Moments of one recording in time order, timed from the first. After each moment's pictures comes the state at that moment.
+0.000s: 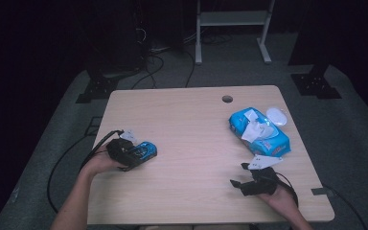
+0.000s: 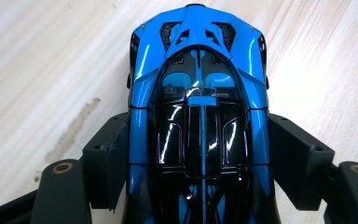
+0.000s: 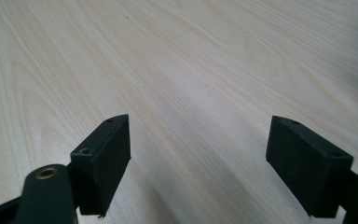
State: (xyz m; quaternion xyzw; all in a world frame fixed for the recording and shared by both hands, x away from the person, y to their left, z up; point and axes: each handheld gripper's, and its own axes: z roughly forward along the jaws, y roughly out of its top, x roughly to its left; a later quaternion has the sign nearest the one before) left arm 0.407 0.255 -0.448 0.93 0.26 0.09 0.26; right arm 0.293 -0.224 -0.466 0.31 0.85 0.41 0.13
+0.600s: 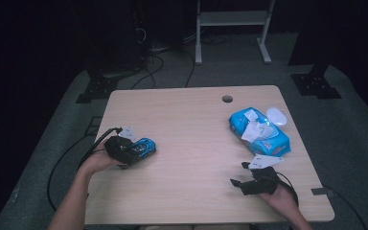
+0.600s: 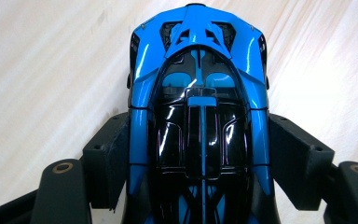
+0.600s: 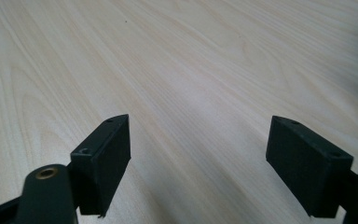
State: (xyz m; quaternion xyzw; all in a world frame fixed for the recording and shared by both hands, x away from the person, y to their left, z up) left arm 0.402 0.250 -0.427 0.93 0.25 0.12 0.25; right arm 0.293 -0.225 -0.464 0.32 0.84 0.41 0.14
